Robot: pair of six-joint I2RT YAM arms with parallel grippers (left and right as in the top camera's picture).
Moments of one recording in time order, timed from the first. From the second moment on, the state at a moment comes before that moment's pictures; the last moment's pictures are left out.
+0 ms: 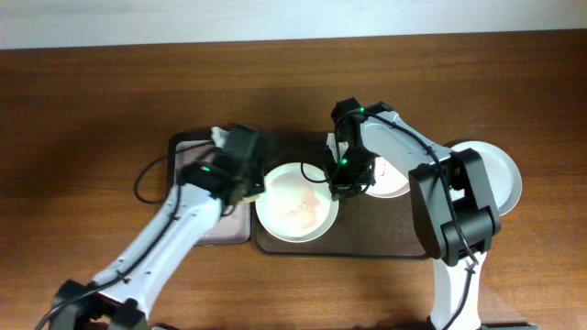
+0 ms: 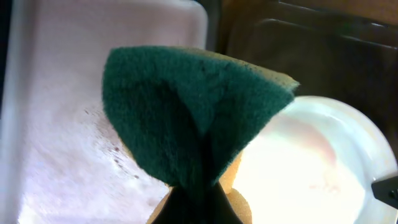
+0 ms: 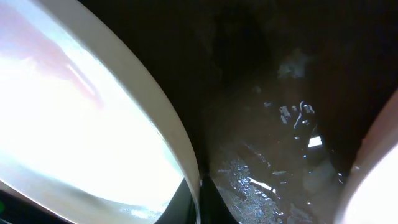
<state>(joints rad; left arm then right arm) -0.41 1.53 1.08 -0.69 -0.15 -0.52 0.34 2.16 1.52 -1.10 -0.37 0.13</state>
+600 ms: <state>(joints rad) -0.10 1.60 1.06 -0.67 0.14 -0.20 0.42 1.76 1.52 -1.11 0.18 0.23</state>
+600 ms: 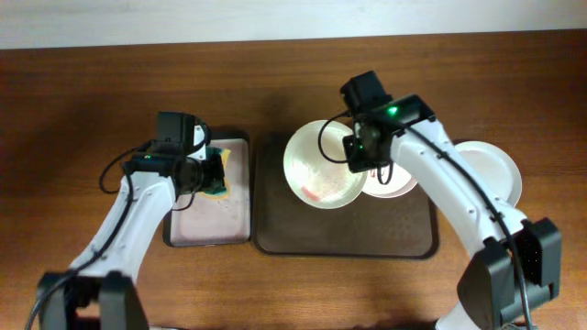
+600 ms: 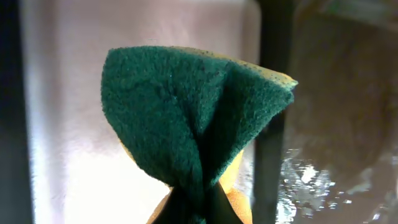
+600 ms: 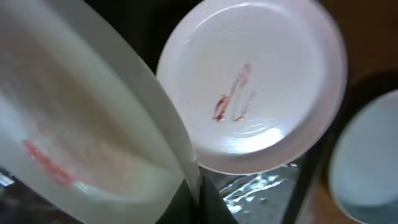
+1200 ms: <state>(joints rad) -0.10 1.78 1.05 -0.65 0.15 -0.19 0.84 1.76 1.52 -1.04 0.82 0.38</state>
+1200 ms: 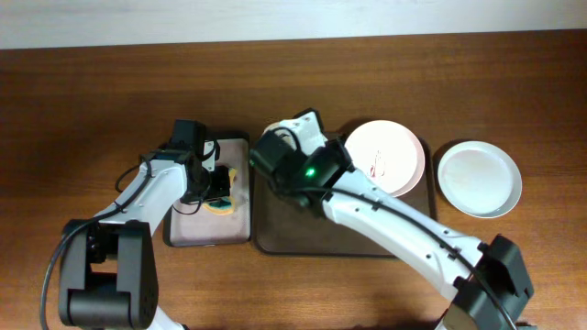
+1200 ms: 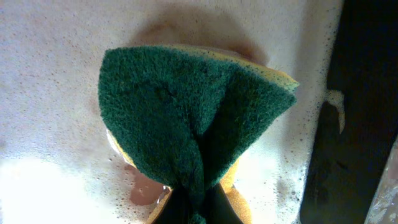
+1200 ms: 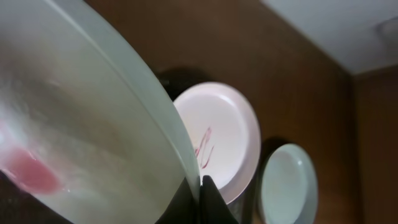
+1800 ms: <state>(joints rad) -0.10 1.78 1.05 -0.65 0.15 -0.18 0.90 1.76 1.52 -1.02 0.95 0.43</state>
